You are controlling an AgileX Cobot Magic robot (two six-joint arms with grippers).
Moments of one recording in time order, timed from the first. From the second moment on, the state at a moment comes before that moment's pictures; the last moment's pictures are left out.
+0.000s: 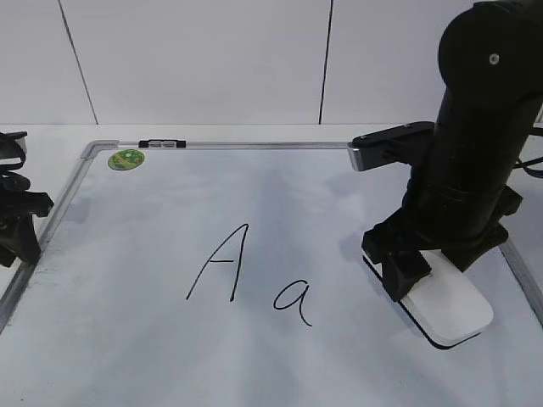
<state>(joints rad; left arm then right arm) 0.00 1.90 -1.18 -0.22 0.90 0.13 0.51 1.69 -1.20 -0.02 1.15 0.09</state>
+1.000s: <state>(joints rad) 0.00 1.91 -1.18 -0.22 0.87 0.13 0.51 1.69 -1.20 -0.02 1.15 0.09</state>
